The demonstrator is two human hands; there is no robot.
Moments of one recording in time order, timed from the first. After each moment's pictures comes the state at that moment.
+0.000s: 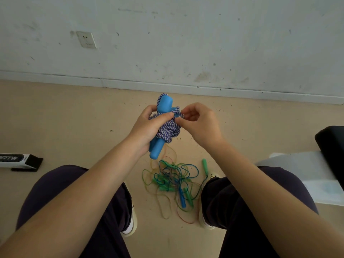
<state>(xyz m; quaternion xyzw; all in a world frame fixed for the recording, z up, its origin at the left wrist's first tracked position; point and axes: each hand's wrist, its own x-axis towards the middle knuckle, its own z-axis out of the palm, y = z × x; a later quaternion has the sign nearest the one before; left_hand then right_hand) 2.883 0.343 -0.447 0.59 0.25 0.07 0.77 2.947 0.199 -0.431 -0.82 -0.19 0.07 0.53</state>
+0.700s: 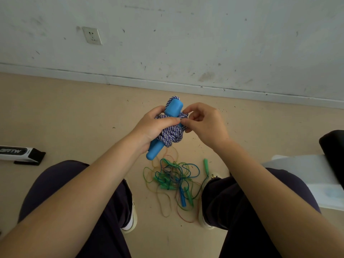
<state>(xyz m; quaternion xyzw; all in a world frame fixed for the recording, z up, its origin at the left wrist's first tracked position) 2.878 0.349 -0.448 0.64 0.21 0.01 0.74 2.947 0.195 -0.426 -0.81 -0.22 0.12 0.53</state>
